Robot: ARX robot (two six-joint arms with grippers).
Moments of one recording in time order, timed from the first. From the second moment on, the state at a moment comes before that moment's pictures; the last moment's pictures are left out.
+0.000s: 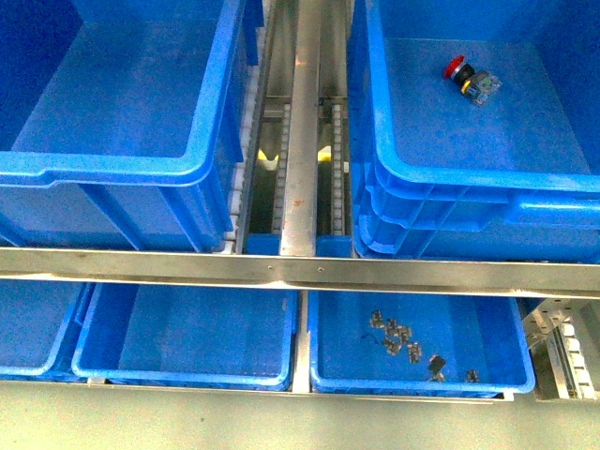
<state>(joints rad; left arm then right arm) 0.00 0.01 0.02 0.00 0.00 -0.01 0.00 0.29 0.02 0.29 0.00 0.00</state>
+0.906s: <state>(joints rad) 0.00 0.01 0.02 0.00 0.00 -0.01 0.00 0.00 0.02 0.00 0.00 0.00</state>
